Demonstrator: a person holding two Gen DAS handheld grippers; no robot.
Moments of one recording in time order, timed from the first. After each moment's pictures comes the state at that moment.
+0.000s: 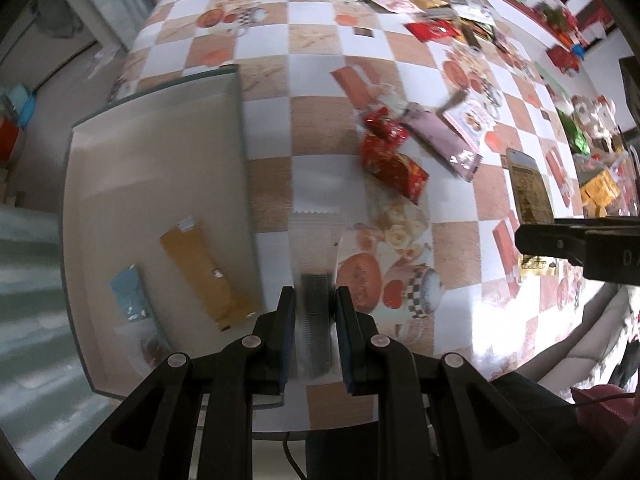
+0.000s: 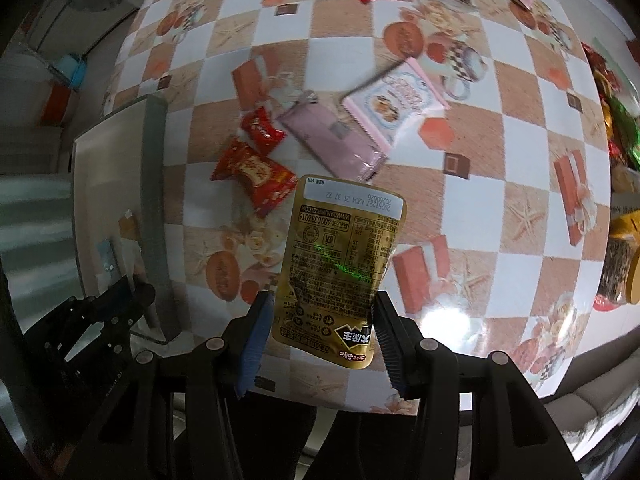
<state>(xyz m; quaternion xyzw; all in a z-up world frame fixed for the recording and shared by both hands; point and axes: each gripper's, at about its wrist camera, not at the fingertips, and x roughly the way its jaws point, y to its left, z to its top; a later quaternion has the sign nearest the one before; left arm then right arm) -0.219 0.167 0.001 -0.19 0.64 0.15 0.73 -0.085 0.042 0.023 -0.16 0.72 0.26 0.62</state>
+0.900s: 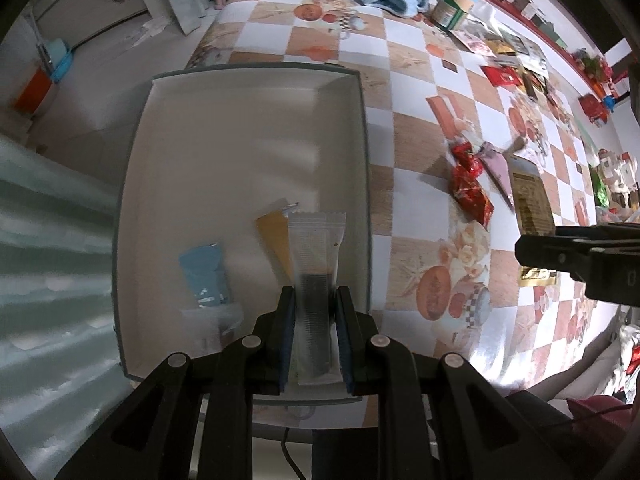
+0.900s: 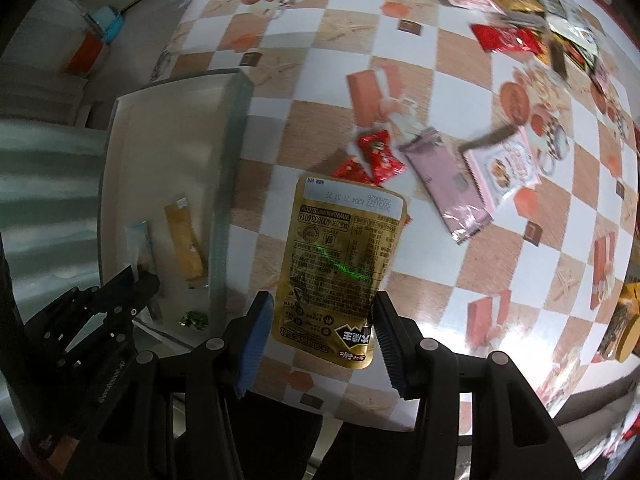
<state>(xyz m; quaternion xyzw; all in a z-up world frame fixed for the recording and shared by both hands) -0.269 0.231 0.004 -0.24 0.62 0.21 0.72 -0.121 0.136 0.031 -0.22 0.70 0.33 0.60</state>
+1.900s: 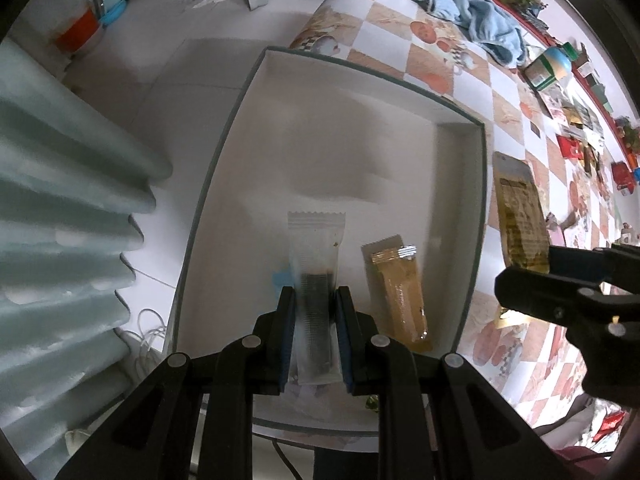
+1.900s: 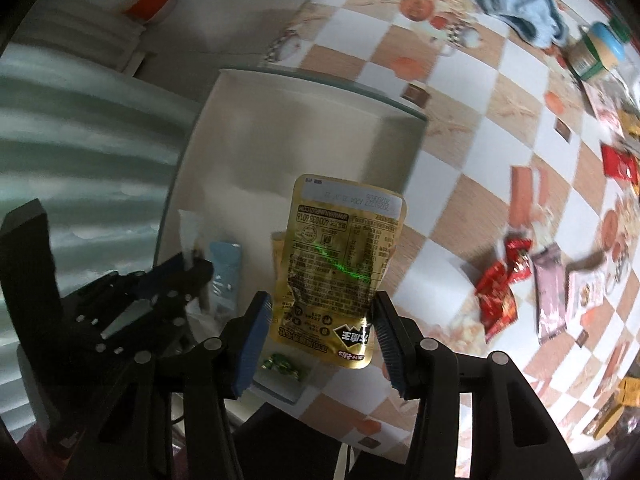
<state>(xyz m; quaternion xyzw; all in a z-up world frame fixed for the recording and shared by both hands) -0.304 0.311 -0.014 -0.32 0.60 0.28 0.68 -0.178 0.259 0.034 -0.27 0.66 0.43 0.55</state>
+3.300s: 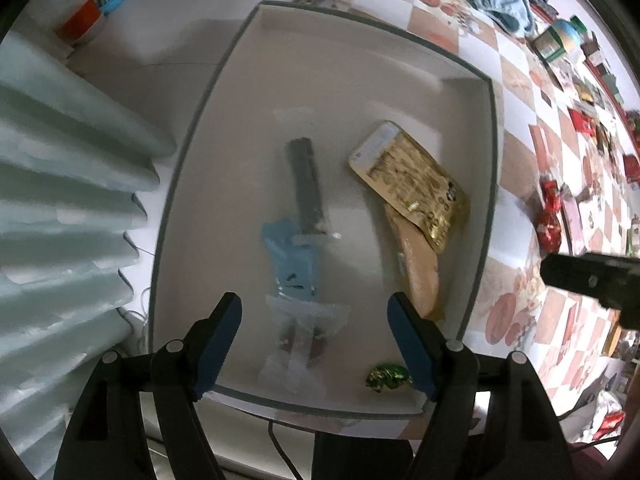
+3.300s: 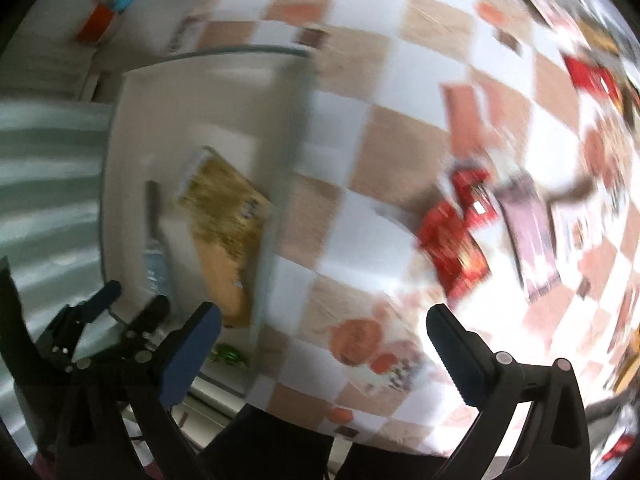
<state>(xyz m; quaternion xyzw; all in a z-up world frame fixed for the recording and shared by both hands) -0.308 0.283 -0.029 -0.32 0.62 0.28 0.66 -0.121 0.193 -0.015 -0.22 0.71 0.36 0.56</state>
